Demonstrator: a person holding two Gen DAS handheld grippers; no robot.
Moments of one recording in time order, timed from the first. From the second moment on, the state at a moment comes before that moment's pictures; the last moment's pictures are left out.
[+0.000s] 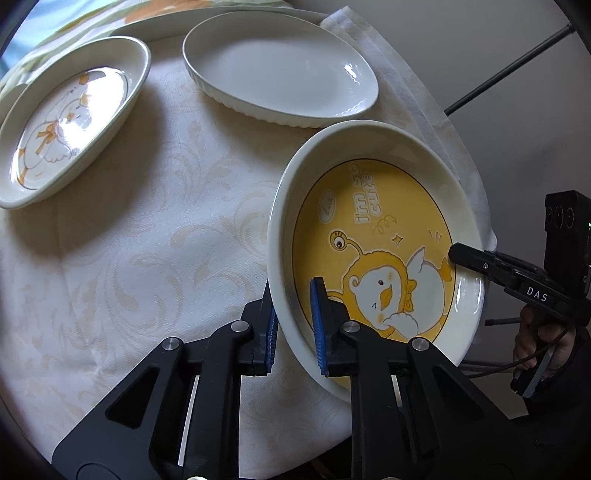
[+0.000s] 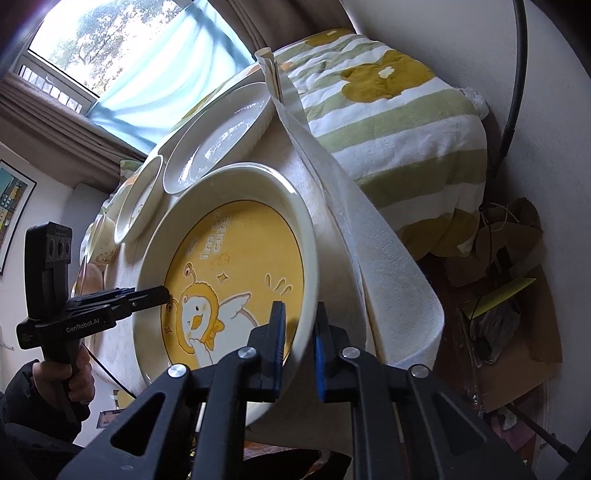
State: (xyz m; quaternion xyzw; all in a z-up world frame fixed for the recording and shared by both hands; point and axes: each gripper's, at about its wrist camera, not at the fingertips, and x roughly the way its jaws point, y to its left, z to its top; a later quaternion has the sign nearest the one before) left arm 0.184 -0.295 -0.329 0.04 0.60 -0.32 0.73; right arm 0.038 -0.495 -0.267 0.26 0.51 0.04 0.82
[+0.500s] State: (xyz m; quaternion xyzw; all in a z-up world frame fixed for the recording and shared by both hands) left arm 0.159 -0.266 -0.298 0.04 0.57 -0.33 0.75; right arm 0.037 -0.489 -0.251 0.21 0.52 0.05 0.83
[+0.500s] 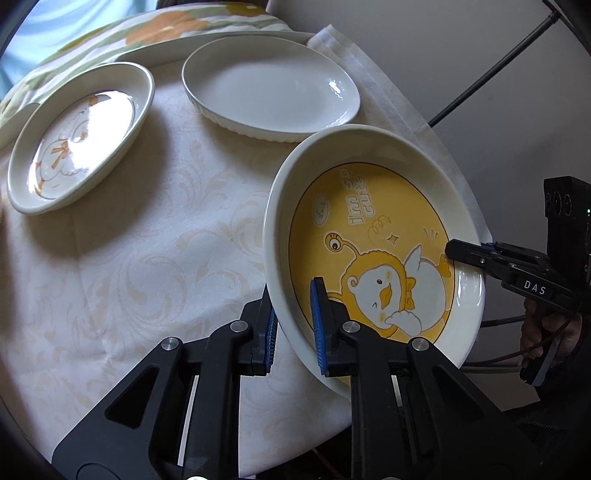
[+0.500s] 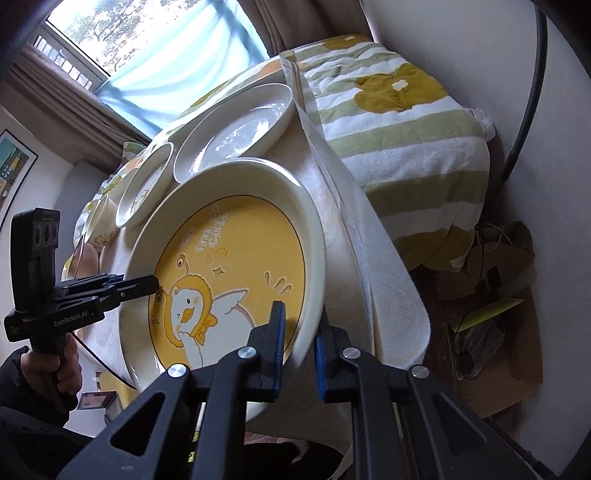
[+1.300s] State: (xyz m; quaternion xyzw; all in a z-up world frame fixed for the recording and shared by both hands) left arm 0.131 -0.058 -0.241 -0.04 0.55 -0.20 0.81; right arm 0.091 -0.326 -0.213 0.14 0.52 0.19 0.82
